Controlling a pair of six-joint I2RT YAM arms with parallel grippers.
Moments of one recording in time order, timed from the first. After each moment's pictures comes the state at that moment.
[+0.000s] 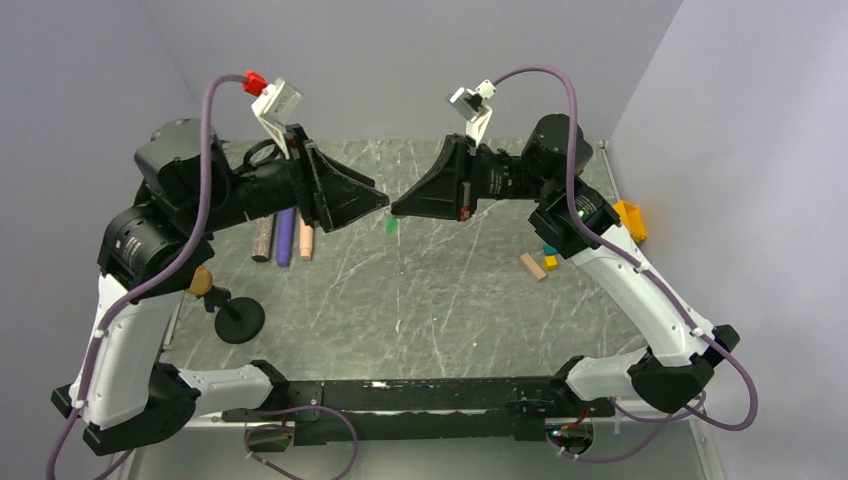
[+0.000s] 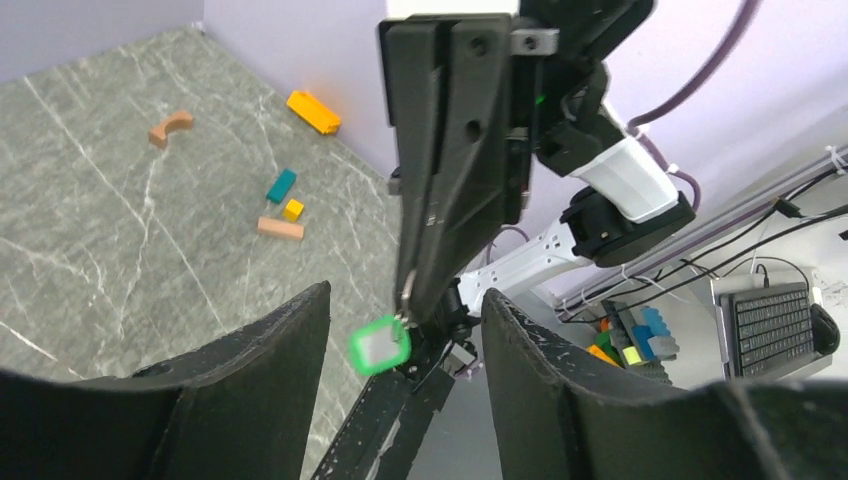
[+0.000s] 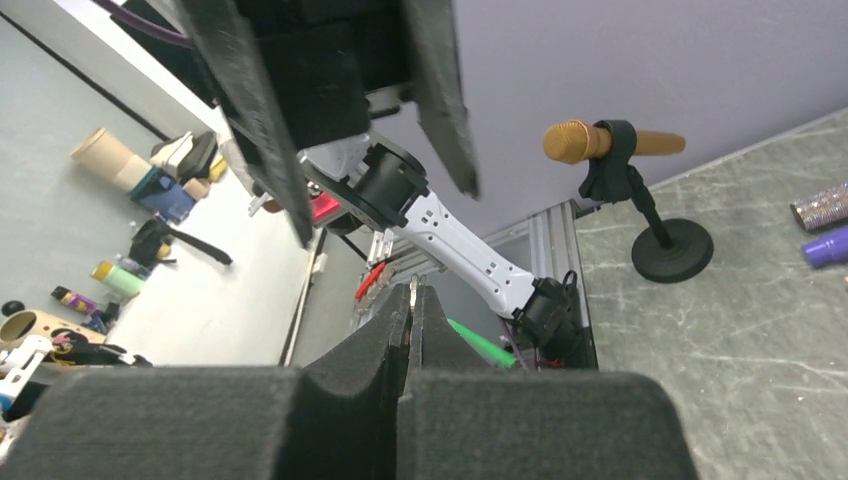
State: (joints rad) left arm -0.67 1.19 1.97 -0.85 0.46 -0.49; right arm 0.72 1.30 1.62 -0.11 -0.90 0.79
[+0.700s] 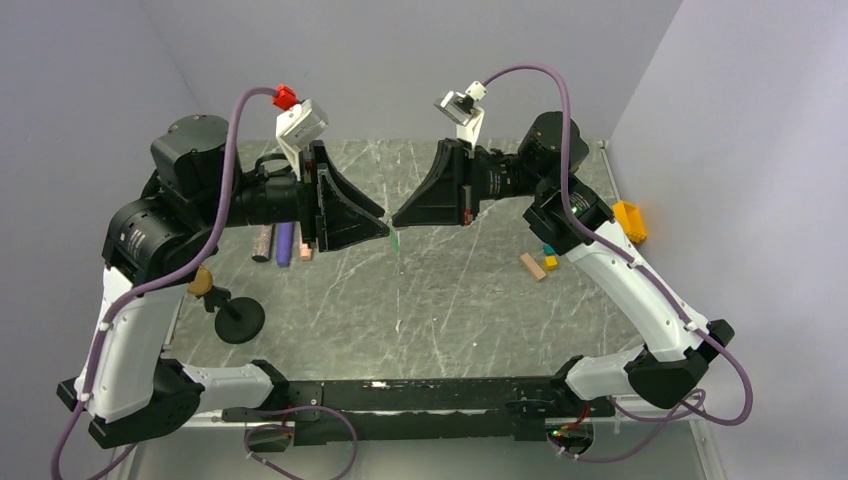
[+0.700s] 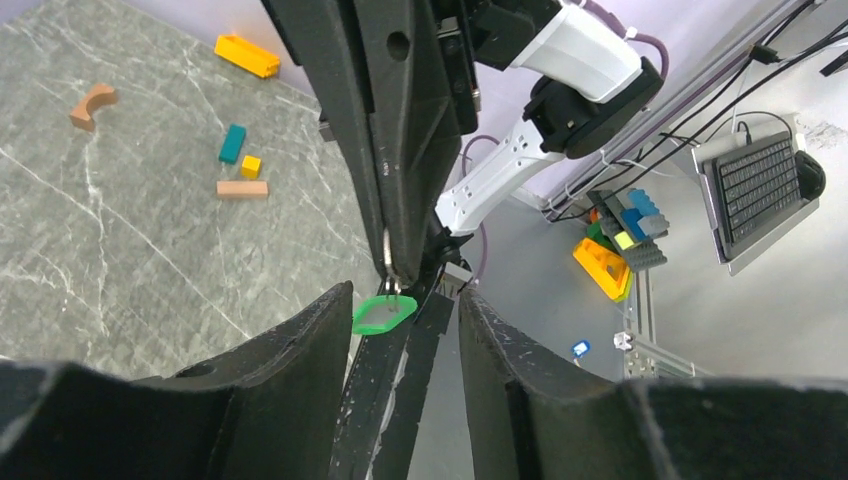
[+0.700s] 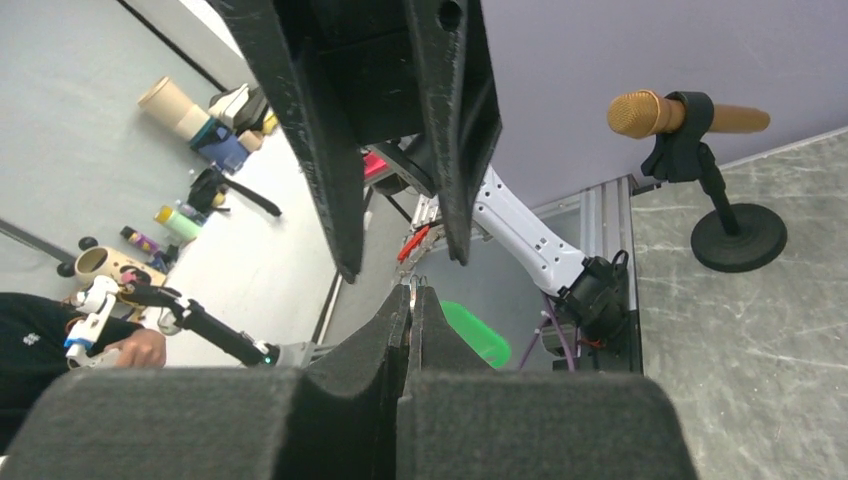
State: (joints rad) left arm -0.67 1.21 2.03 -0.95 0.69 -0.31; right arm 0.72 1.33 1.62 -0.07 -1.04 0.85
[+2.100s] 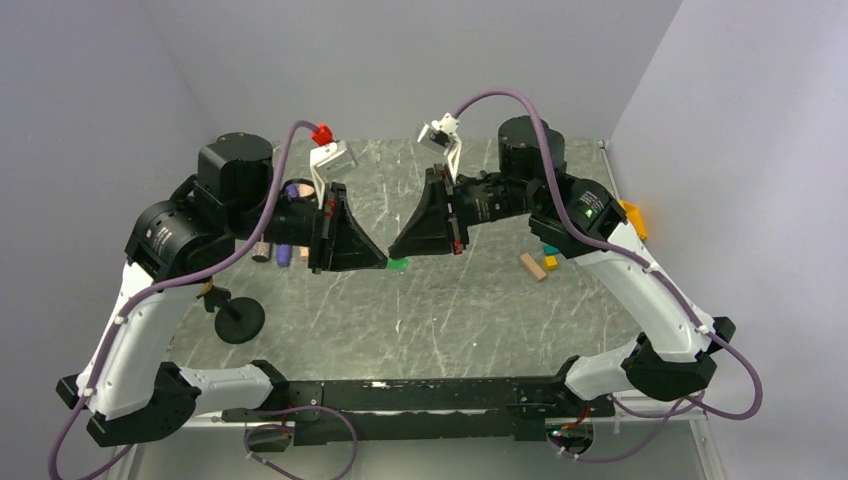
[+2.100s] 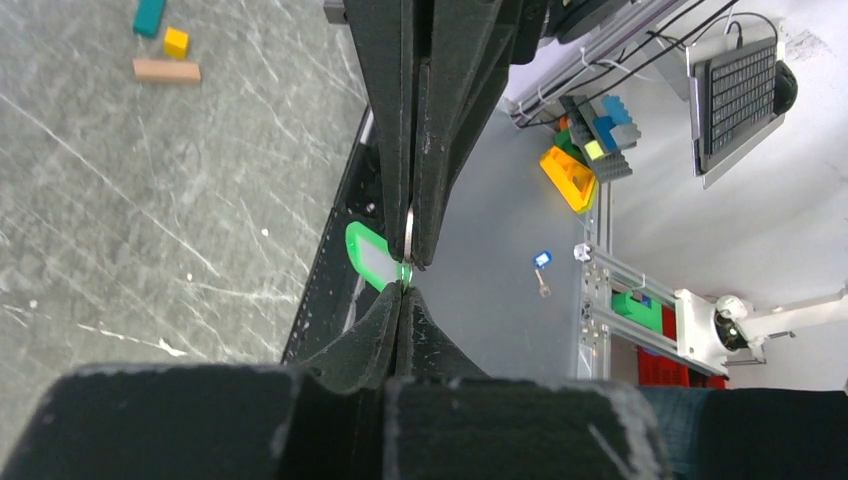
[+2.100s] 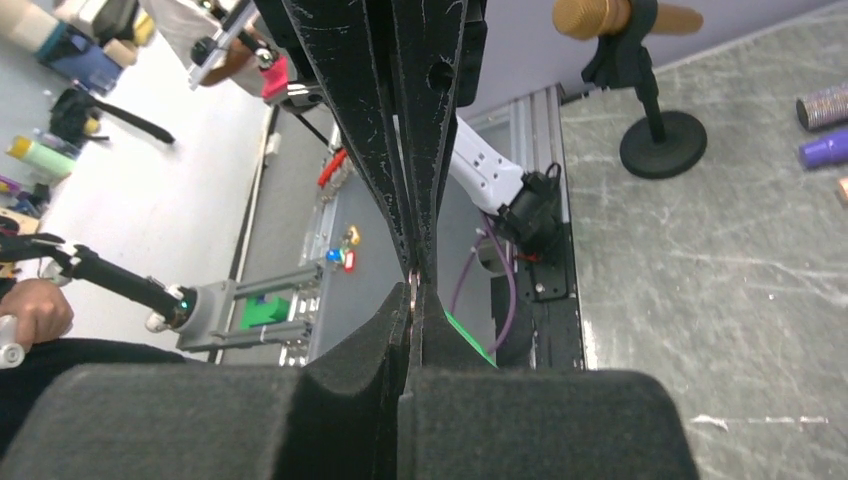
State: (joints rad) left arm -0.68 1.19 1.91 -1.09 0.79 -0.25; right arm 0.85 1.37 1.84 -0.63 -0.88 0.43
